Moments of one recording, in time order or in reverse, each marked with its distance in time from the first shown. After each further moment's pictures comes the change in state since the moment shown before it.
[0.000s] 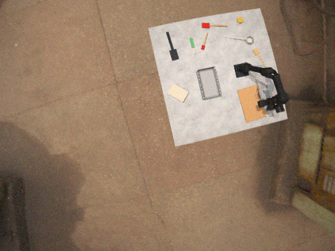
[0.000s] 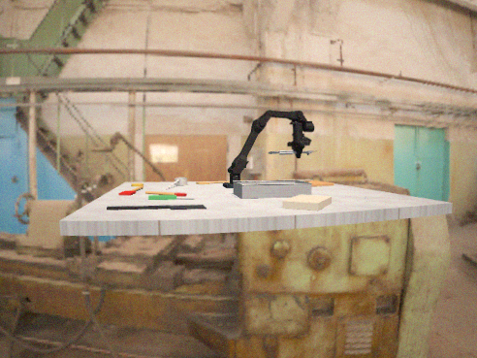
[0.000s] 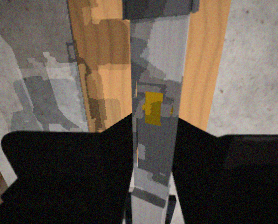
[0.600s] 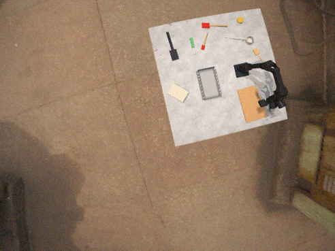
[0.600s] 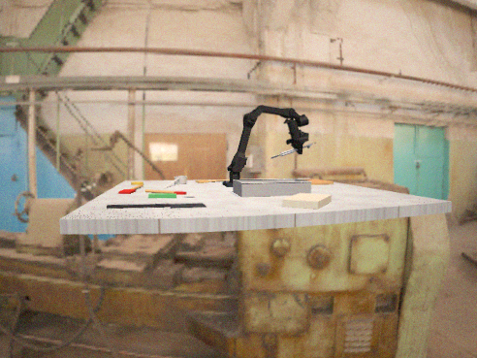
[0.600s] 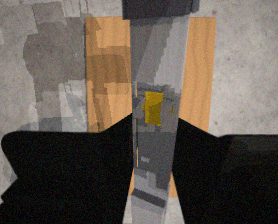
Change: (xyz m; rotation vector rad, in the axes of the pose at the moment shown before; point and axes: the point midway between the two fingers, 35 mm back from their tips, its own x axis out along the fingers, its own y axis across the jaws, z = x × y) arm -0.012 0.003 0.010 -0.016 -0.273 -0.001
